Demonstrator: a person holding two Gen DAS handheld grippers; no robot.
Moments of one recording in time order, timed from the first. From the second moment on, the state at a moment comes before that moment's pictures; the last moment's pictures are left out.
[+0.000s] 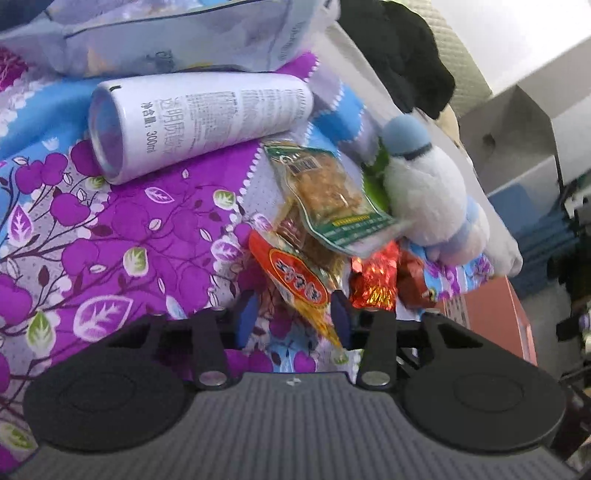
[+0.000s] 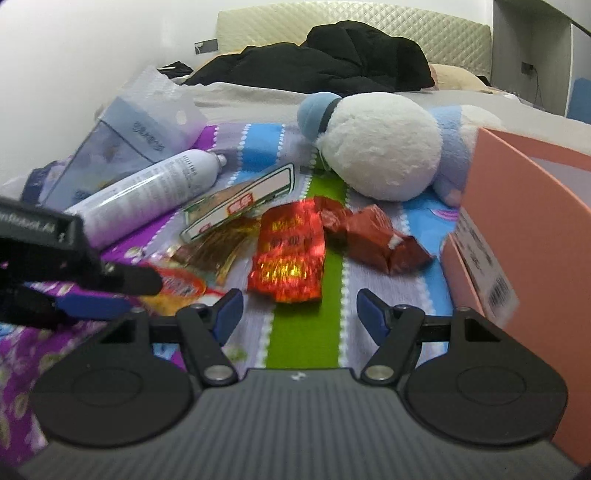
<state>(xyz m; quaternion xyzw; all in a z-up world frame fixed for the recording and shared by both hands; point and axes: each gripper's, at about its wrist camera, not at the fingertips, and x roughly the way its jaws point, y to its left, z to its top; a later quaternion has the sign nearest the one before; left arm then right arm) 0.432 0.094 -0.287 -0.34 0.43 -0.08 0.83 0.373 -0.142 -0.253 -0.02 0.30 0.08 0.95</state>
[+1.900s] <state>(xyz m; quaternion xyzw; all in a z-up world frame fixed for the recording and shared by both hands) 0.139 0.062 -0.255 -0.31 0.44 -0.04 0.84 0.131 -0.182 -0.233 -0.05 0.39 0.11 0.91</state>
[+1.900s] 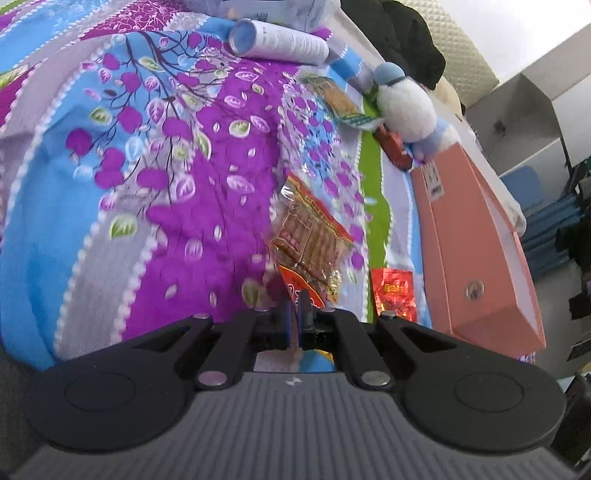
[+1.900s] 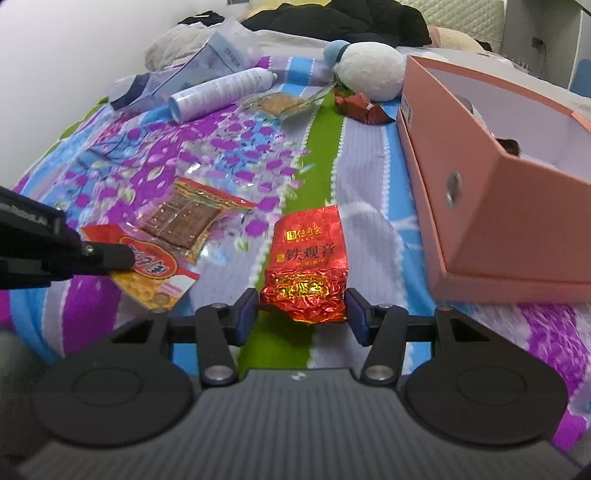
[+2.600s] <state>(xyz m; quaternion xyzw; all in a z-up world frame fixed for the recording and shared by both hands) 0.144 0.037 -0.236 -0.14 0.44 -0.06 0.88 0.118 -0.197 -0.247 -0.03 0.40 0.11 0.91</state>
